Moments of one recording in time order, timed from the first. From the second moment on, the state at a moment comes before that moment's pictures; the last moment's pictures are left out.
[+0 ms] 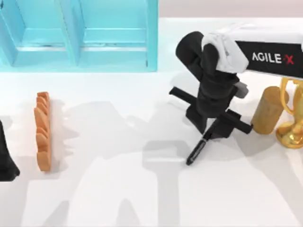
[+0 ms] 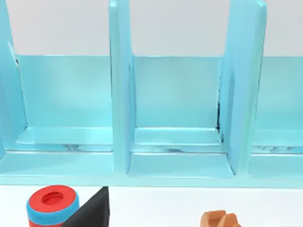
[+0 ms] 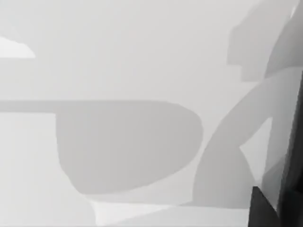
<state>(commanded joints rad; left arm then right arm) 0.00 0.00 0.00 0.00 0.00 0.00 0.53 2.25 1.64 -0.93 0.01 1.15</state>
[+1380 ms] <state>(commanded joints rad) 0.00 0.00 0.00 0.00 0.00 0.00 0.26 2.03 2.04 -1.15 -0.03 1.06</state>
